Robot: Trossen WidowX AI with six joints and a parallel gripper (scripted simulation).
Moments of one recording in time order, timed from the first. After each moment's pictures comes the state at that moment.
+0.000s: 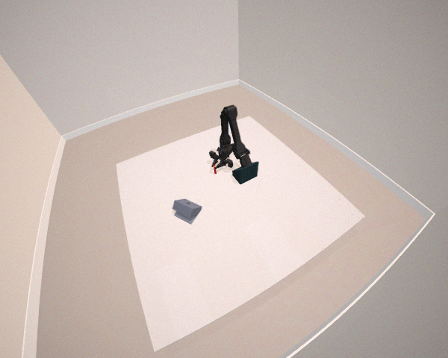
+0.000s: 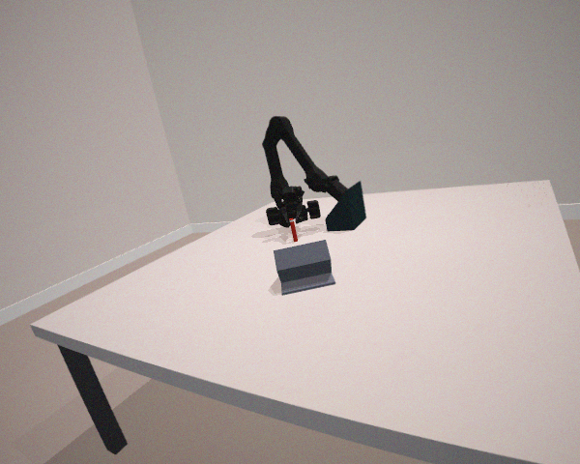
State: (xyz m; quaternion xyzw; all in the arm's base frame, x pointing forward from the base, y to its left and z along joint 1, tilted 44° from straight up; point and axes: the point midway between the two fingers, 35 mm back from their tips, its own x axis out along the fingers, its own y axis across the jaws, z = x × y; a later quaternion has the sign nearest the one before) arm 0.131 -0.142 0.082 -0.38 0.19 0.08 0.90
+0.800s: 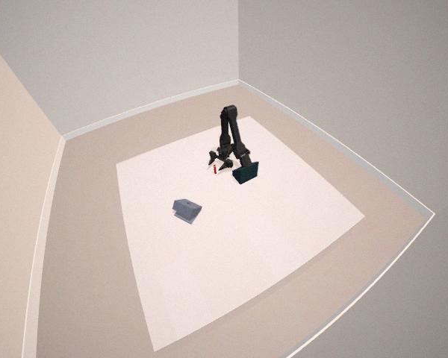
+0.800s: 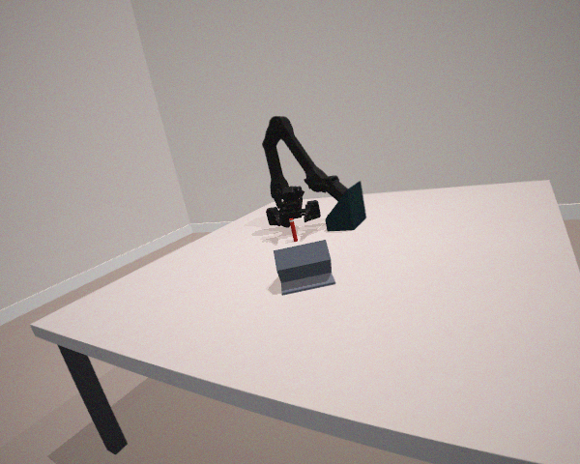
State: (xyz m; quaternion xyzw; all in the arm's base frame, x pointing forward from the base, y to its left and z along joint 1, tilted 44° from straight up) arm 0.131 -0.142 0.082 -0.38 0.19 0.08 0.90
